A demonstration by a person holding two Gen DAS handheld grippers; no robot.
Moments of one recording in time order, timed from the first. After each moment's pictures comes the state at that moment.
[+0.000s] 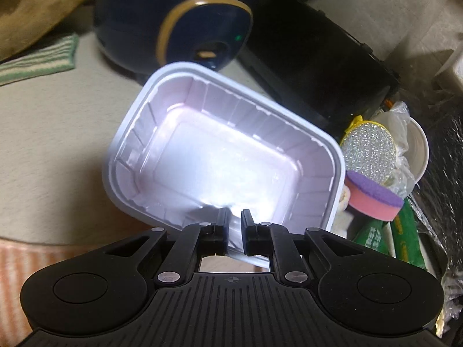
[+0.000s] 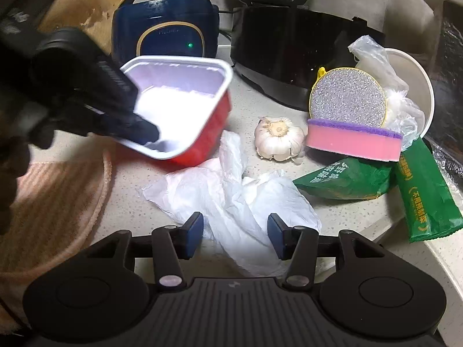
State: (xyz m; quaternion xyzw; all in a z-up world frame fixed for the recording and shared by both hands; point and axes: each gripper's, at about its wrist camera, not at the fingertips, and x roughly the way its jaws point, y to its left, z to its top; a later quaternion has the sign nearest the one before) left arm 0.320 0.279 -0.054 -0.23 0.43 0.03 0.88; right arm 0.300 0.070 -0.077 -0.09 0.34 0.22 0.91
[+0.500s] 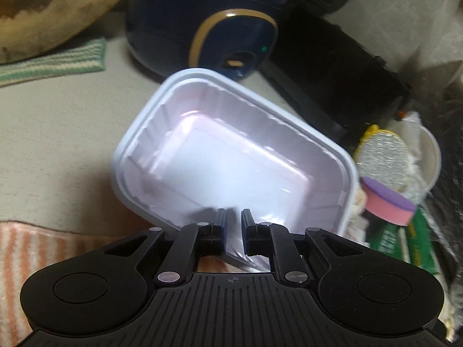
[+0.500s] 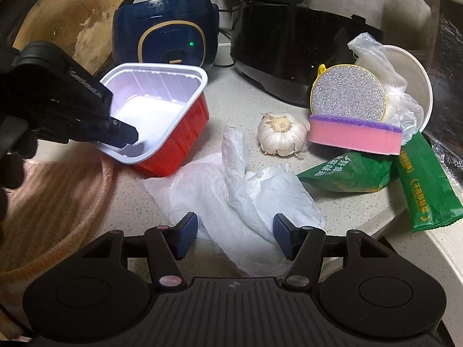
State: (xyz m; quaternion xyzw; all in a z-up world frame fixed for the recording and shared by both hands) left arm 0.306 0.279 -0.057 -0.22 0.40 0.07 0.88; right arm 0.293 0.073 -0.078 -0.09 0.34 0.21 0.91
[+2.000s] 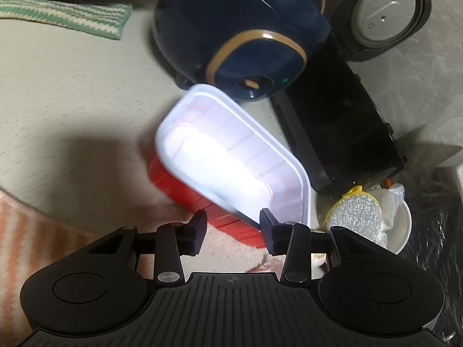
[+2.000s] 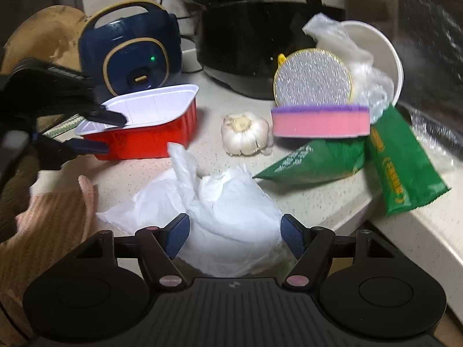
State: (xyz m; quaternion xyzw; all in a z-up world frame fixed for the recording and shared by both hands) left arm 0.318 0.312 -0.057 -0.39 0.37 0.08 0.84; right arm 0.308 0.042 -0.079 -0.01 0.35 0.18 0.92
